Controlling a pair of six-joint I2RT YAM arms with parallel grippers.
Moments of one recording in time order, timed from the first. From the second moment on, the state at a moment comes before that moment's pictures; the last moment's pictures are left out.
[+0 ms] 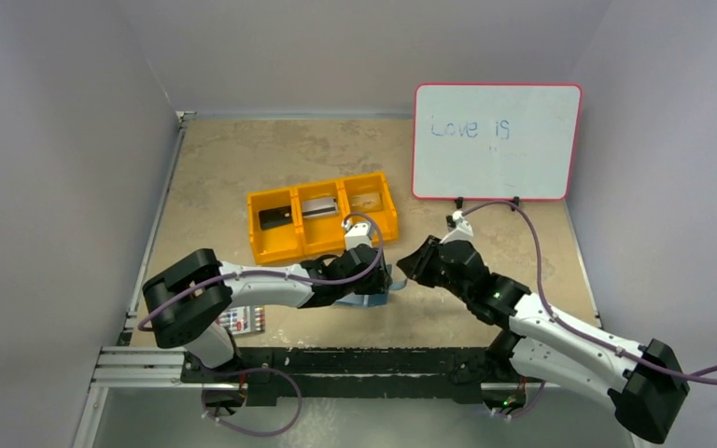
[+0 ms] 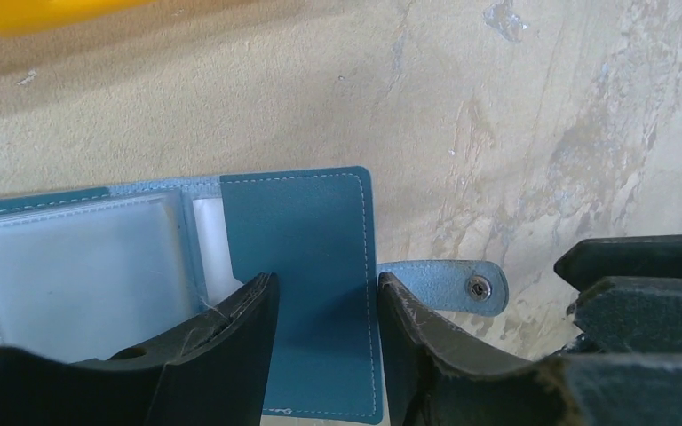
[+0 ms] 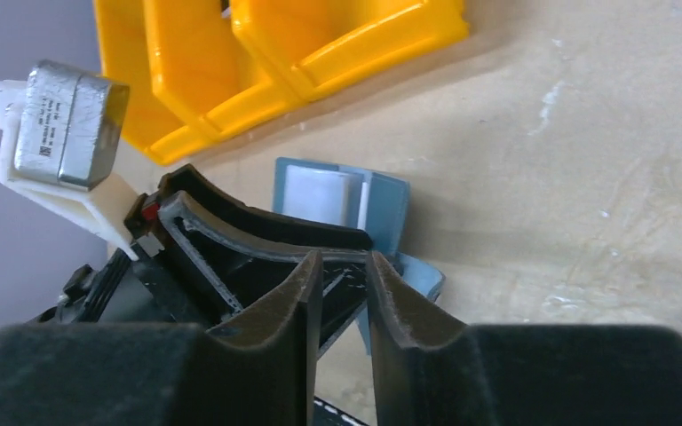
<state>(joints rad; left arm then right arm) -1.09 1.59 0.77 0.07 -0.28 -0.96 0.82 0.84 0.46 -0.17 0.22 0.99</state>
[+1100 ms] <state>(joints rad) -1.09 1.46 0.76 -0.07 -0.44 -0.97 0.82 0.98 0.27 0.25 -0.04 0.97</state>
